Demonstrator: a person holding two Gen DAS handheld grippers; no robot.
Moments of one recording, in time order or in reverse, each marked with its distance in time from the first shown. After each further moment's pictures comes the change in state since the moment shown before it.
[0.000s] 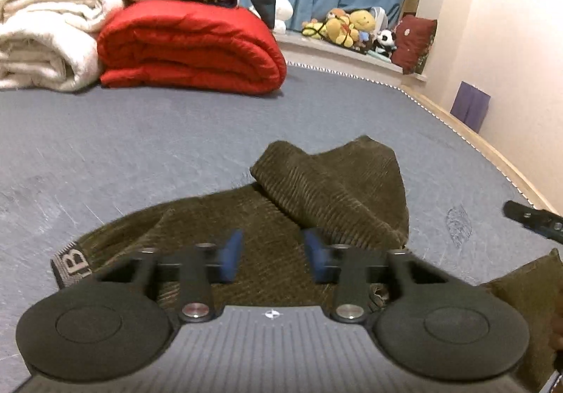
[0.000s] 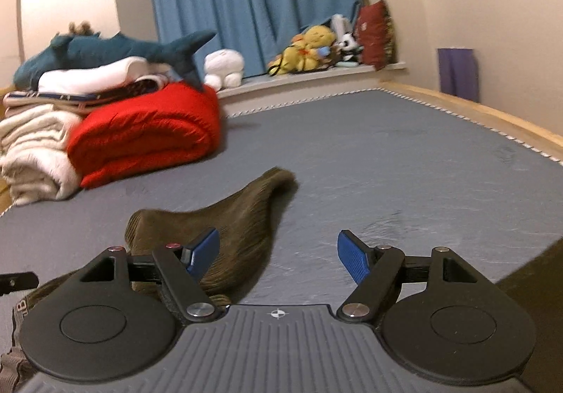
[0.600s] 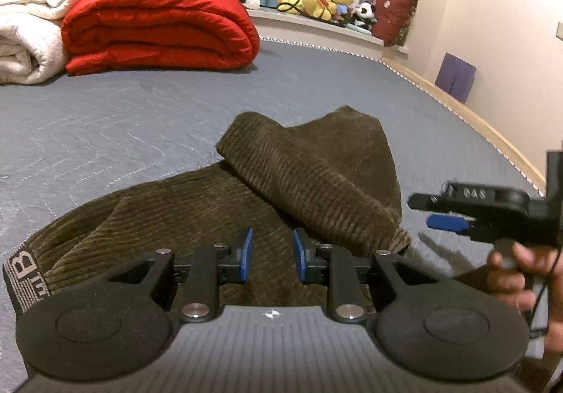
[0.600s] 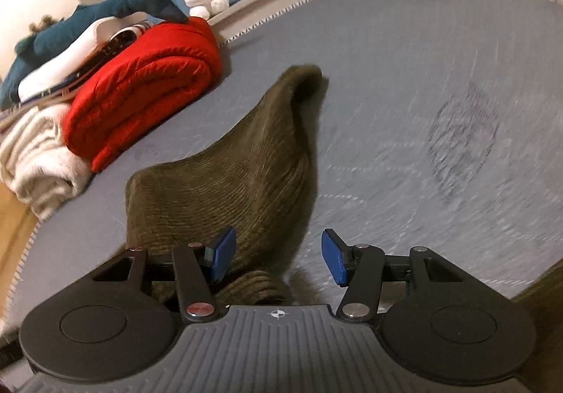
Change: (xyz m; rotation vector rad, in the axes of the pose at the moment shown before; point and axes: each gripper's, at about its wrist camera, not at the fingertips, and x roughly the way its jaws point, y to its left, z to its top) left arm 0.050 -0.017 -0.012 0.067 0.060 -0.054; right arm 0.122 0.000 -0.041 0.305 0.294 0.135
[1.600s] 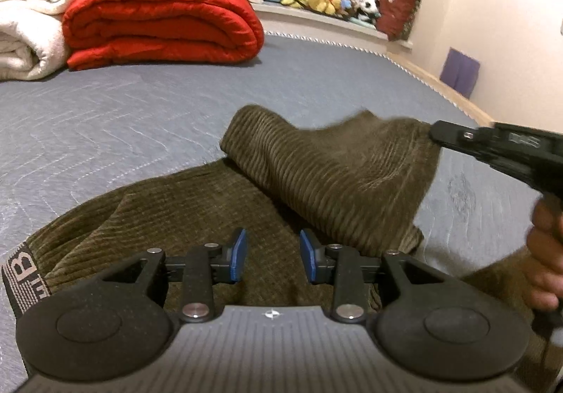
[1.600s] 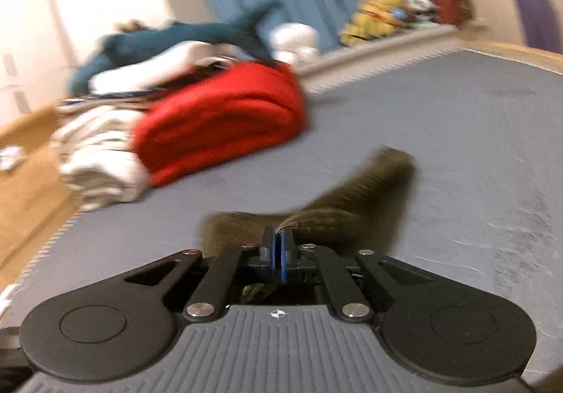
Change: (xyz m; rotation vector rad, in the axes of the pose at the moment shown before) left arm 0.011 0.013 0.003 -0.018 0.006 0.007; right arm -0.029 0.068 0.013 -0.258 -0.190 0.217
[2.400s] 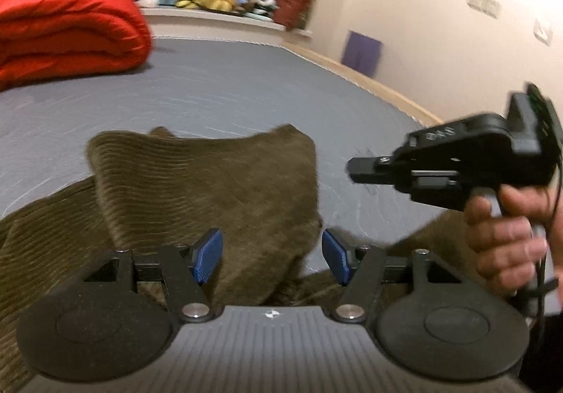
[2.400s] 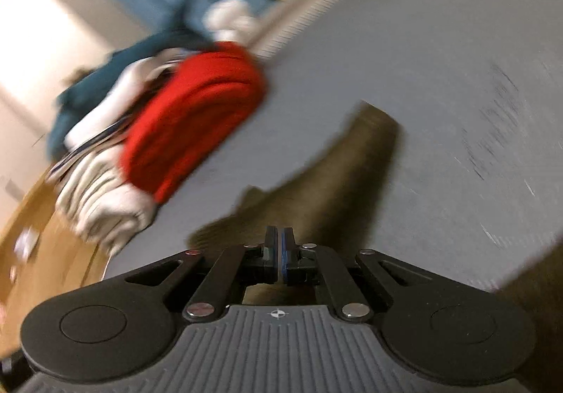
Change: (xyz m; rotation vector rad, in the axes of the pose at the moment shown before) left arm 0.023 -0.047 -0.015 0.203 -0.001 -0.320; right arm -0.029 -0.062 -0.015 0.475 0.134 -0.054
